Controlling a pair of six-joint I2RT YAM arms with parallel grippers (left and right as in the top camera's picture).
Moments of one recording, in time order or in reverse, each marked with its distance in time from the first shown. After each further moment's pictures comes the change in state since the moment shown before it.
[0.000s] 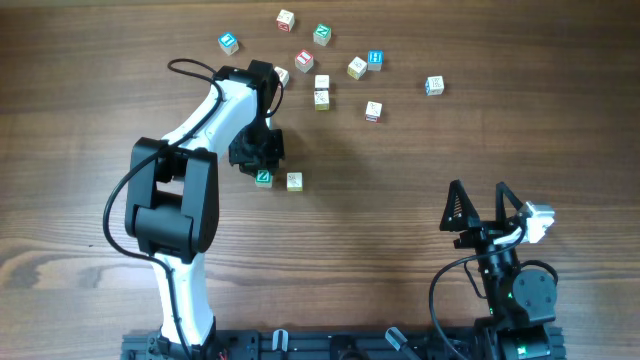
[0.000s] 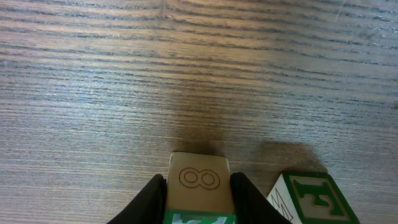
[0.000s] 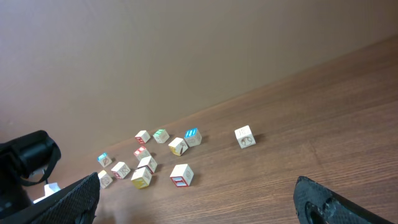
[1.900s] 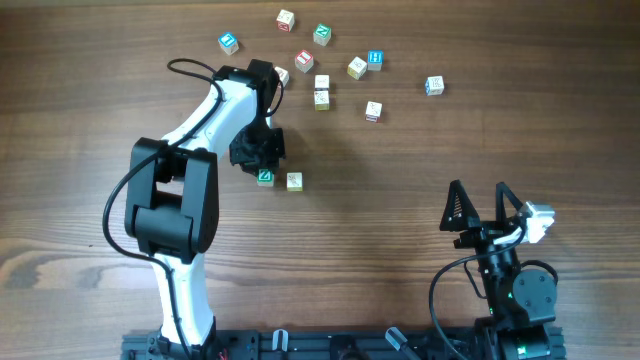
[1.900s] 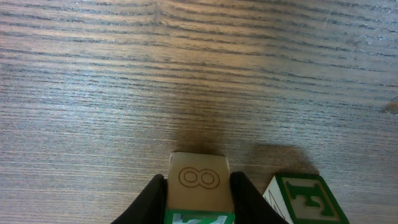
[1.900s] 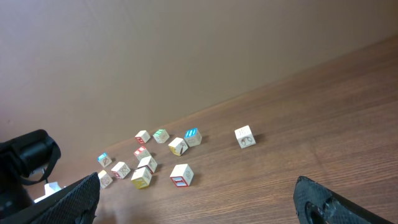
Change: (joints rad) left arm 0.000 -0.001 0.000 0.011 0.008 -0.008; right arm 0.000 0.000 0.000 0.000 0.000 0.000
